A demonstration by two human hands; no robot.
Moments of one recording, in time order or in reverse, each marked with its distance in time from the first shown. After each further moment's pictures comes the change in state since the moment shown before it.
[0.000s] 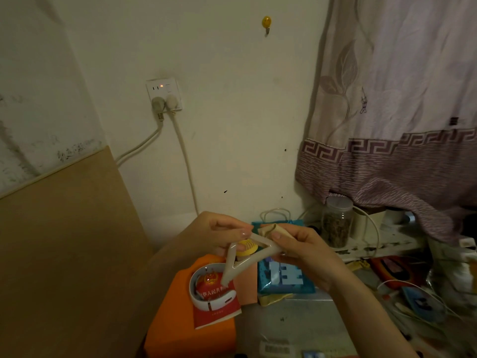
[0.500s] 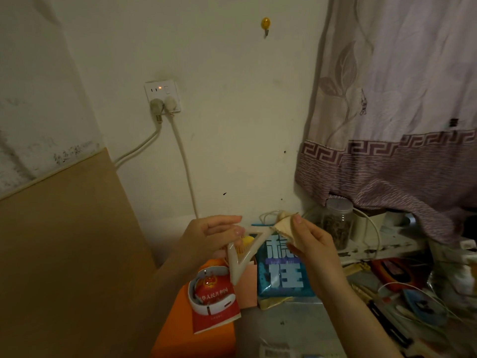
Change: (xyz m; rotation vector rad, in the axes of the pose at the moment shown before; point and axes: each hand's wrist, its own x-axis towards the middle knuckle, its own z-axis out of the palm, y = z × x) left_hand -0.004 -0.012 0.009 -0.187 0.262 0.027; right_hand 0.004 0.006 0.006 0.122 0.431 -0.141
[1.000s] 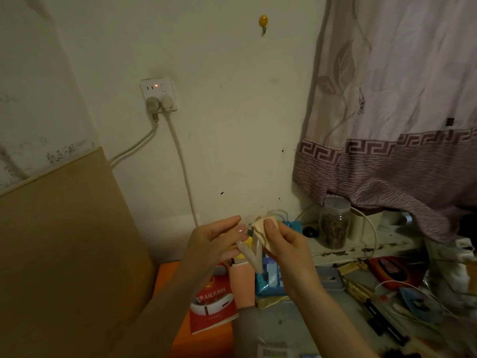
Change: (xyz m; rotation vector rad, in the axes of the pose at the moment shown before) left_hand 0.000 -0.015 0.021 -0.182 0.103 0.007; right_hand -0.003 0.014 0.033 0.040 -0.075 -0.020
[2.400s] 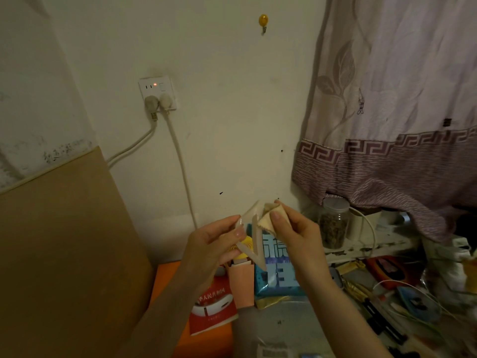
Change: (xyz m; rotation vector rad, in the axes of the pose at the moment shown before) left_hand -0.002 0.001 -0.001 -0.091 -0.029 0.026; right_hand 0.012 -0.014 -0.011 -0.101 0.039 -0.118
